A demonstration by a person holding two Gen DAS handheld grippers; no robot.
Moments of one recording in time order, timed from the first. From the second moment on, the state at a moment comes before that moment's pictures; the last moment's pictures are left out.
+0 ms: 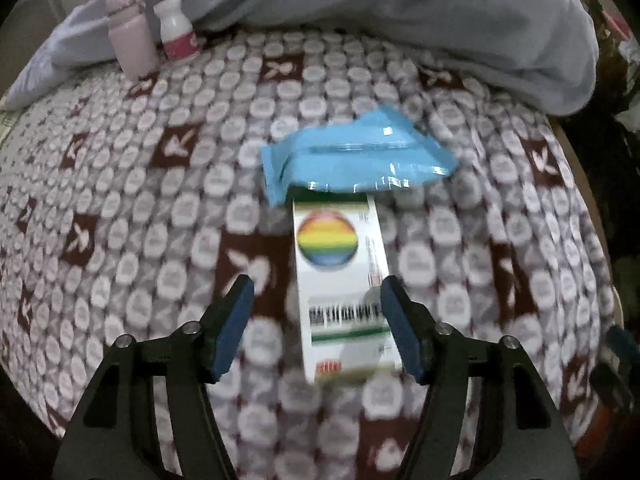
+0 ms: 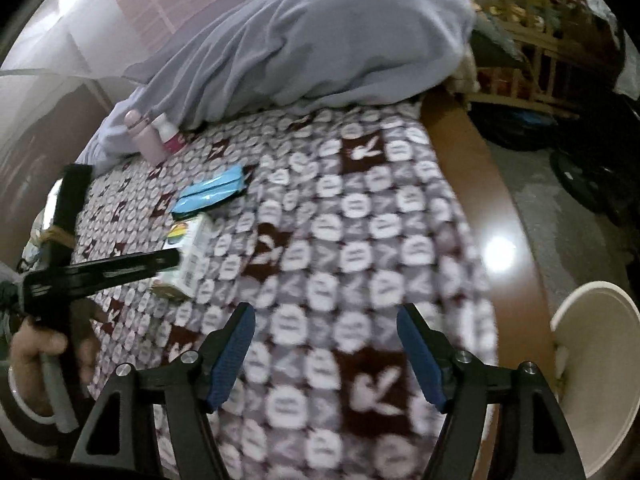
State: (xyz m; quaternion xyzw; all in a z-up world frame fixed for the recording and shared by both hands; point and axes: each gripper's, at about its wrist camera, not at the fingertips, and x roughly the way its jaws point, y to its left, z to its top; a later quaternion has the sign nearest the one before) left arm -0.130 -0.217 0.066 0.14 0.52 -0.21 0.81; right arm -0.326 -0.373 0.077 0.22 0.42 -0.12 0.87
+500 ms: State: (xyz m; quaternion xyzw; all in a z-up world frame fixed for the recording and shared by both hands) left arm -0.121 -0.224 0.050 0.12 0.56 -0.26 0.78; right arm -0.290 -0.348 0.078 0.20 0.43 -0.11 0.87
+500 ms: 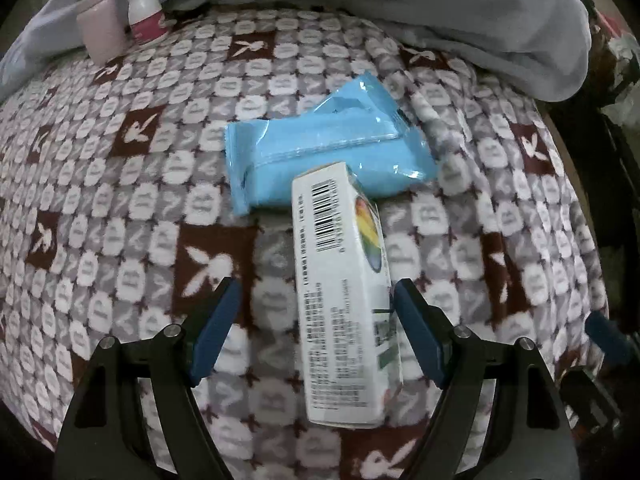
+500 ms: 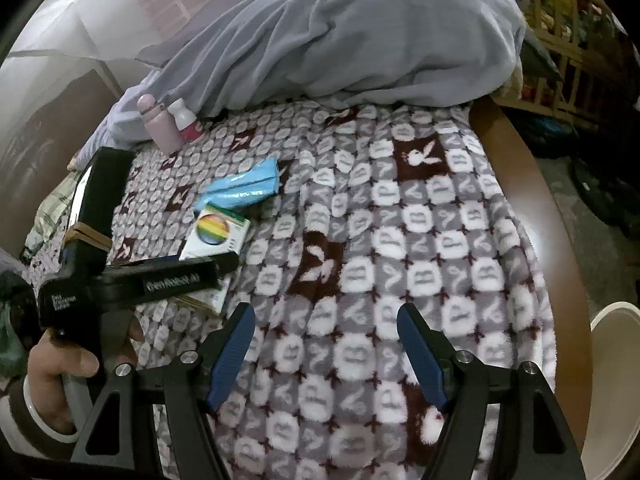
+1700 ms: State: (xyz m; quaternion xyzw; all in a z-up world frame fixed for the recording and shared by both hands) left arm -0.084 -0.124 0.061 0.17 0.55 -0.34 0.74; right arm -0.199 -0.323 0.055 0.27 0.46 -0.03 0.85
